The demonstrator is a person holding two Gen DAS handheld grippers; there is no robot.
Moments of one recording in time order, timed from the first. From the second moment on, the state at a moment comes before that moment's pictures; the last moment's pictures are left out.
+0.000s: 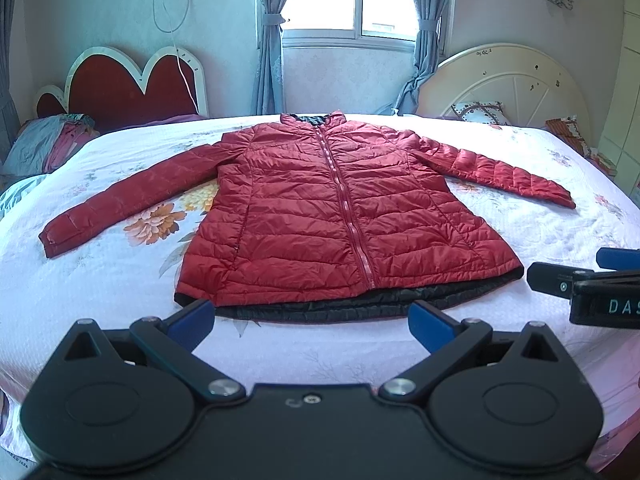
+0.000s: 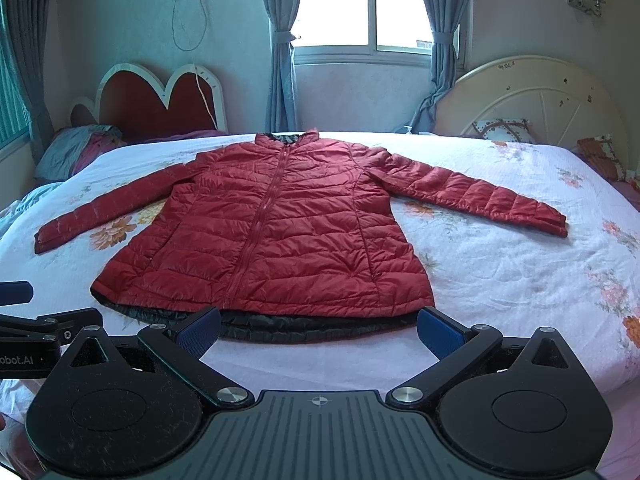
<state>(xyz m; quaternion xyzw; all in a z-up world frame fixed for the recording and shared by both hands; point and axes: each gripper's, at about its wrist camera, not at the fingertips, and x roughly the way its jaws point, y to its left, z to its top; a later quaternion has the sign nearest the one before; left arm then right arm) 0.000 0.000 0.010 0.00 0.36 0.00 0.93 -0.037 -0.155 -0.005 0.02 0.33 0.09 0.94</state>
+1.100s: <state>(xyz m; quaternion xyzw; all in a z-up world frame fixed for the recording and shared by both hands) 0.002 0.006 0.008 0.00 0.36 0.01 0.93 -0.033 -0.153 -0.008 0.02 0.33 0.10 0.94</state>
